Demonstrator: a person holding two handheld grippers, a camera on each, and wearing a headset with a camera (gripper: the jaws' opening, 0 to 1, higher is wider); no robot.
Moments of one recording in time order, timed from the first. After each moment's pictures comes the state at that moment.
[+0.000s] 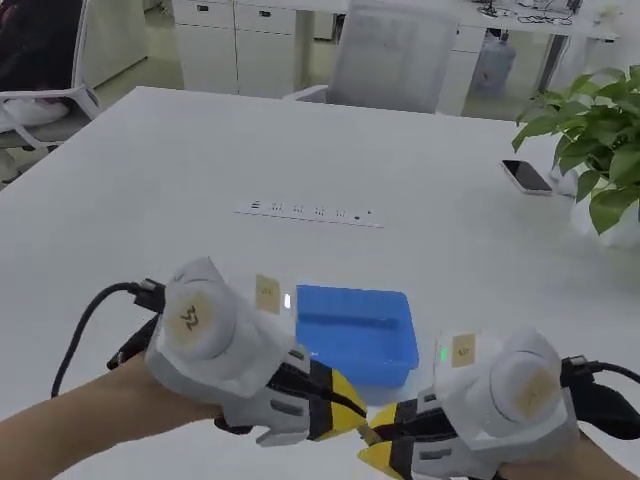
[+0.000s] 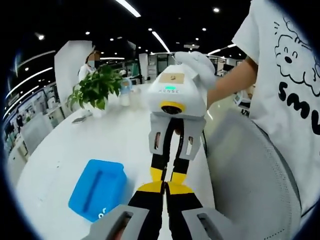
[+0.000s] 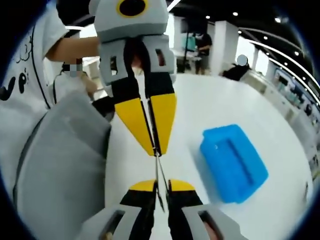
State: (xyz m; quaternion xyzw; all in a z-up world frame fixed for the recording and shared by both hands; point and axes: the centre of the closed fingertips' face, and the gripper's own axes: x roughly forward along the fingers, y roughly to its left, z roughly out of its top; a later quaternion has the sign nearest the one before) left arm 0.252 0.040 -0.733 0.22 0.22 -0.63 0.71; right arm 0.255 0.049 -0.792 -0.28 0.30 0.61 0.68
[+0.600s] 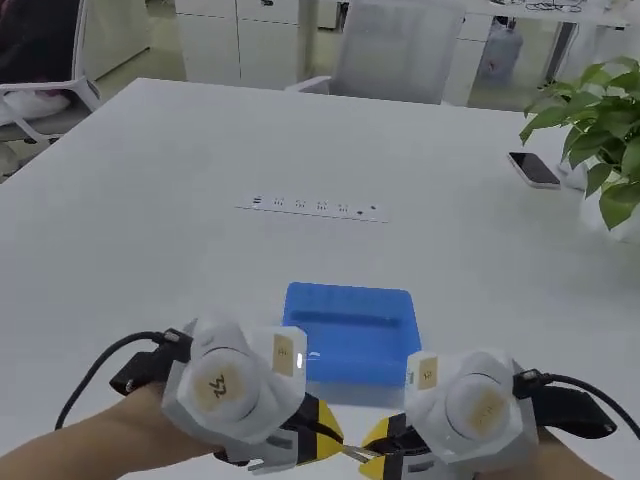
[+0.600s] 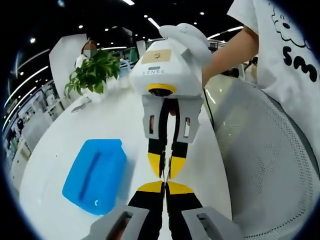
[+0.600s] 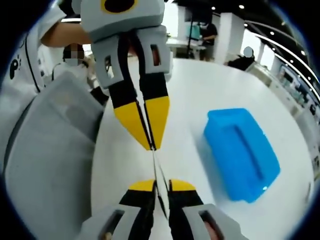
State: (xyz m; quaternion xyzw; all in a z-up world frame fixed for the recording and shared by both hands) left arm 0.266 0.057 -0.792 0.27 0.25 -0.61 0.70; right arm 0.267 0.046 -0.836 -0.30 0.33 0.60 0.66
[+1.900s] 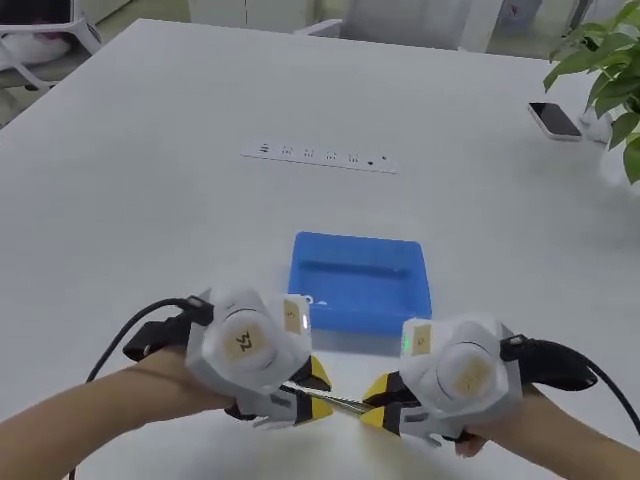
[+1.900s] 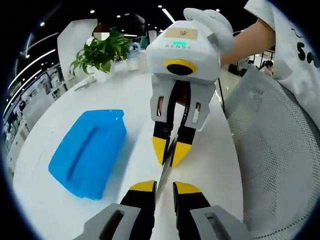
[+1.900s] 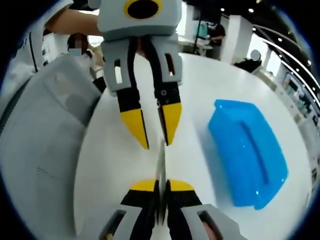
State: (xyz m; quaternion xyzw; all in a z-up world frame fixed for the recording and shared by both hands) left arm 0.279 0.067 -0.842 0.26 0.30 -0.58 0.71; right arm 0.275 0.046 -0.864 -0.33 0.31 0.62 0.64
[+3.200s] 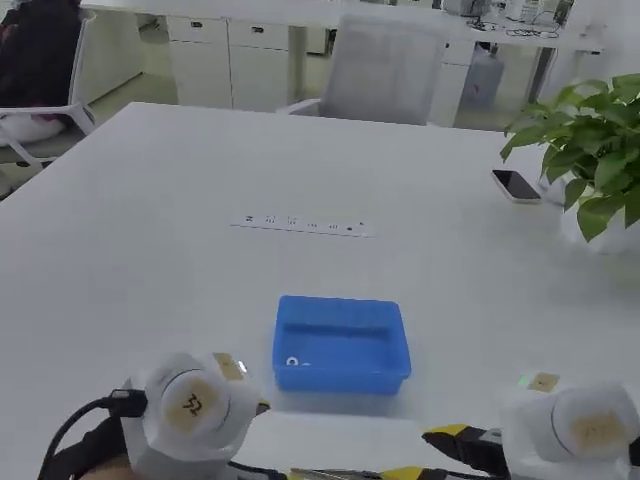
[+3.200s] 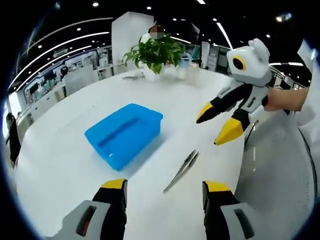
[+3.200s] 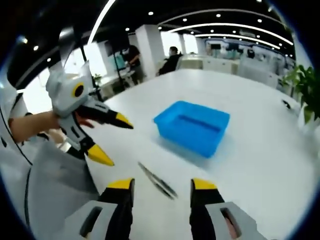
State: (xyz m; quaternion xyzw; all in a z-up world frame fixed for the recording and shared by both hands) left arm 0.269 0.103 -0.787 0.13 0.33 -0.40 0.84; right arm 0.266 -0.009 -0.786 -0.05 0.35 0.41 0.84
